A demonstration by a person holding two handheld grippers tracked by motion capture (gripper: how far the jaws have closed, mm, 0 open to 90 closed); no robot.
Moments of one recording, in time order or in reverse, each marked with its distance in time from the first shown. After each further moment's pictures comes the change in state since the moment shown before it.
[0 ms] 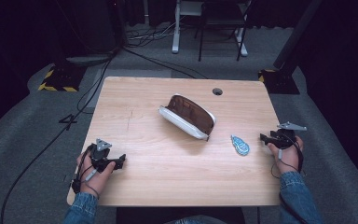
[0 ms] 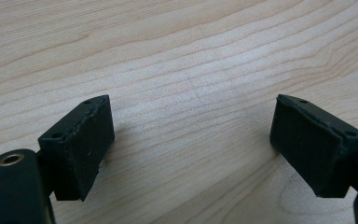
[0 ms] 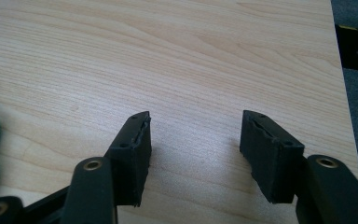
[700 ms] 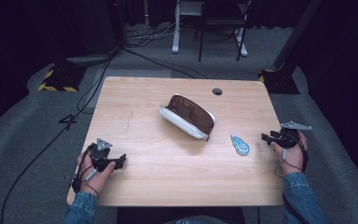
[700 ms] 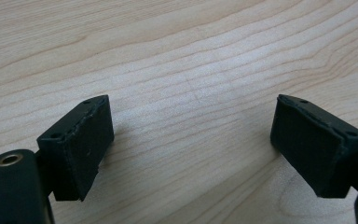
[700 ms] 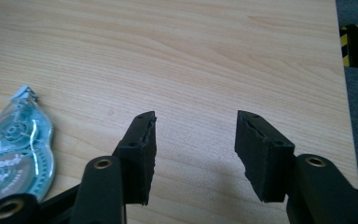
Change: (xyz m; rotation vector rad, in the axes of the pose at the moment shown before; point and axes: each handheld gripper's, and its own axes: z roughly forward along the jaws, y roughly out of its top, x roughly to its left) left arm 0.000 0.001 0.001 0.000 -0.006 0.007; right arm 0.005 0.009 -0.022 -0.015 0.053 0.016
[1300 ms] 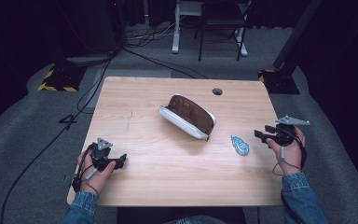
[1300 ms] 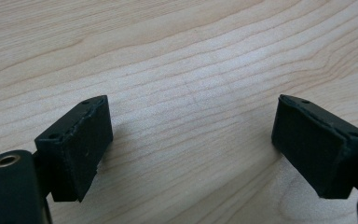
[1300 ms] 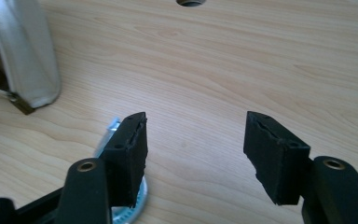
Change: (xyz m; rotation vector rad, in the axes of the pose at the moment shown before) left arm 0.000 0.001 0.001 0.003 -0.007 0.008; right arm 0.043 0.033 -0.024 -0.031 0.085 -0.059
